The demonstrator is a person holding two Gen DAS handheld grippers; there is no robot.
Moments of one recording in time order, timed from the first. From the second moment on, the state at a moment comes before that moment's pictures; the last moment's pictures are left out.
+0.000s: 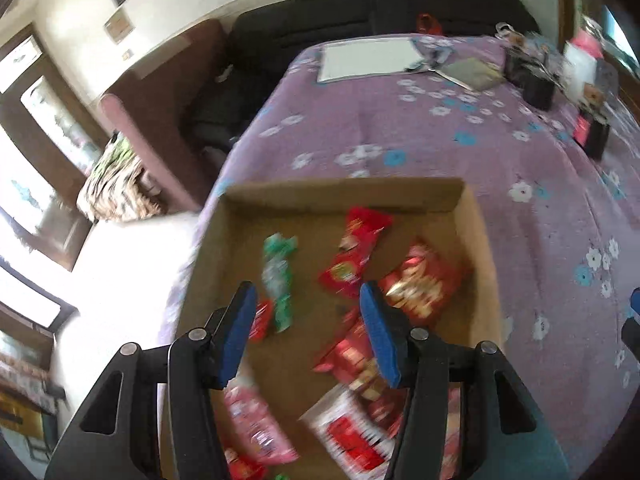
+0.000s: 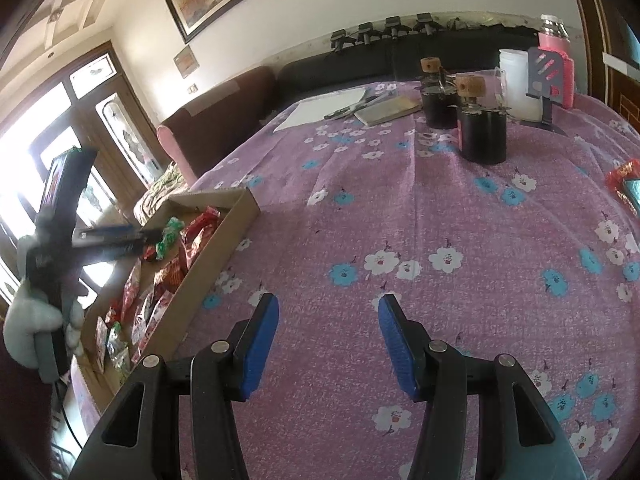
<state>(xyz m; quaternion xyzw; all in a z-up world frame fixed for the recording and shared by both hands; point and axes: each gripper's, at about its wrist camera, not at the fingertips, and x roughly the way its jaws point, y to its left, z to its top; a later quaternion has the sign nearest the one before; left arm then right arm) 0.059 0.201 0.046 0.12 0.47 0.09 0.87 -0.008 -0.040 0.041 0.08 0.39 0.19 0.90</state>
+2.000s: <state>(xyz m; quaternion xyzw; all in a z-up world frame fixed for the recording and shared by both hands) -0.197 0.238 0.089 -0.09 0.28 0.20 0.94 -0.155 0.083 0.055 -0.06 0.33 0.28 0.90</state>
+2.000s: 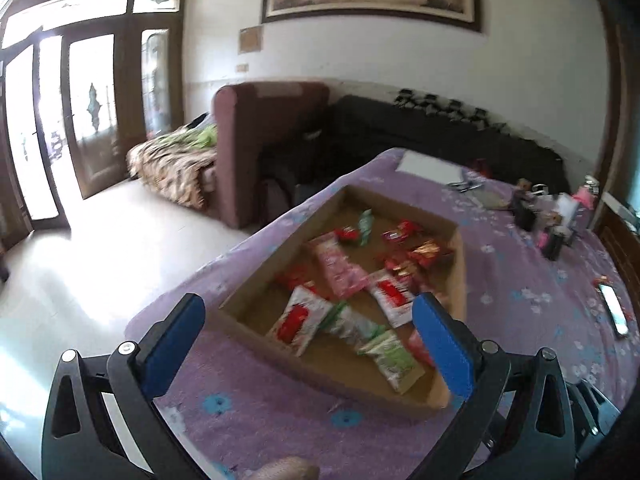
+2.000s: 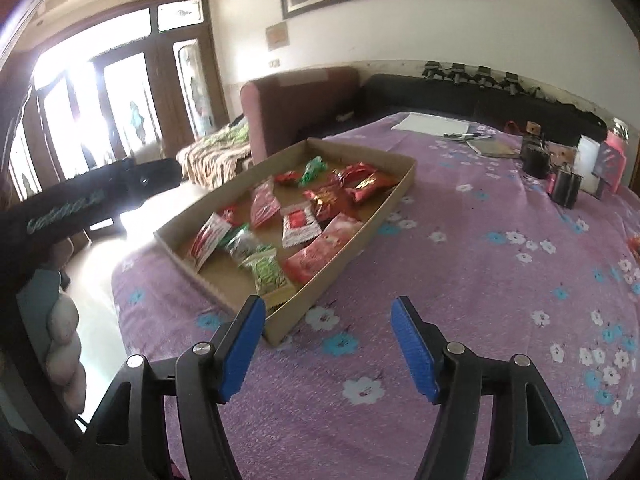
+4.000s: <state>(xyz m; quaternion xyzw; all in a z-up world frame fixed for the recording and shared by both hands) -0.184 0.252 0.053 -0.14 0.37 0.15 0.91 -0.152 0.101 0.039 -0.08 0.36 0.28 0.88</state>
